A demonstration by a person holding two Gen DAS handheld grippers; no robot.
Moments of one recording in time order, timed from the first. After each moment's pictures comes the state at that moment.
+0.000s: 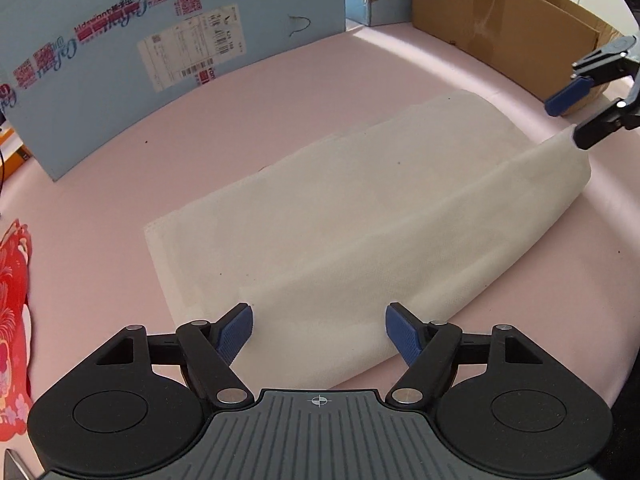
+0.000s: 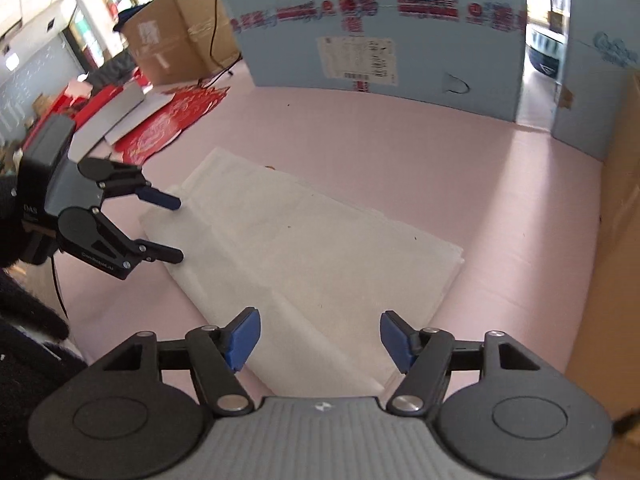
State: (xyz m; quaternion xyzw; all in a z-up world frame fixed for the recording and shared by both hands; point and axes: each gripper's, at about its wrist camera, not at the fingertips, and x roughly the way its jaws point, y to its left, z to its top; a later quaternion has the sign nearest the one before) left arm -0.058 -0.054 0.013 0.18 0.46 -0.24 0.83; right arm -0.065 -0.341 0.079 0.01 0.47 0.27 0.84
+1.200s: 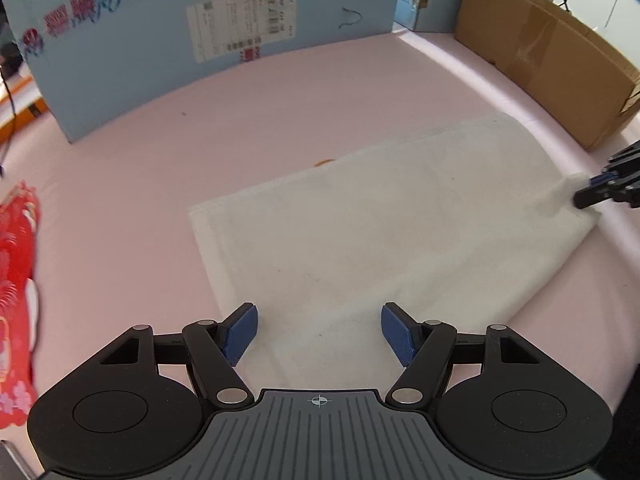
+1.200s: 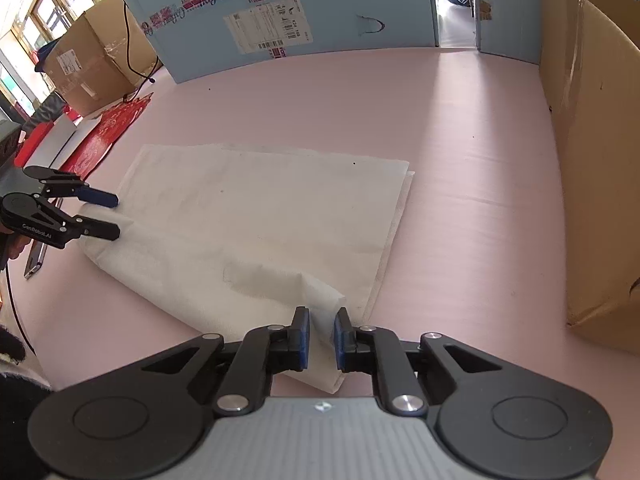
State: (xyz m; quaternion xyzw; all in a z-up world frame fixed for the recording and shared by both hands) left arm -0.031 -0.022 0.019 0.12 0.47 -0.23 0.85; right arm -0.078 -0.340 0.030 0.05 0.50 0.17 0.85
